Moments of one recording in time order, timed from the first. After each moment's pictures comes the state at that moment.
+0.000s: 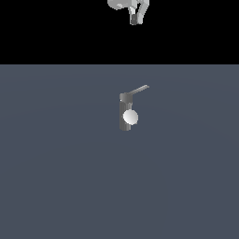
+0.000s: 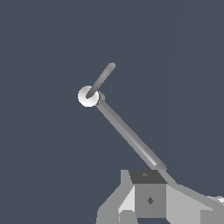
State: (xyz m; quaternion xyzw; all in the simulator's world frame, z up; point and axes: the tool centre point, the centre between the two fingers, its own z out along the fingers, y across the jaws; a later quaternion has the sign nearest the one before) arm -0.020 -0.042 0.390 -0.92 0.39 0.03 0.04
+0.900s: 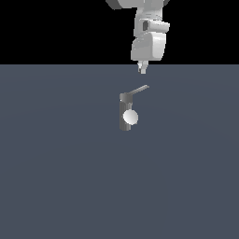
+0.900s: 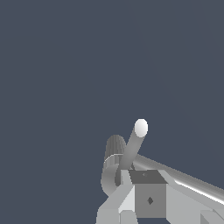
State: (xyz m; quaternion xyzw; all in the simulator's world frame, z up) arm 0.096 -0.086 0.260 -0.79 0.61 0.02 0.02
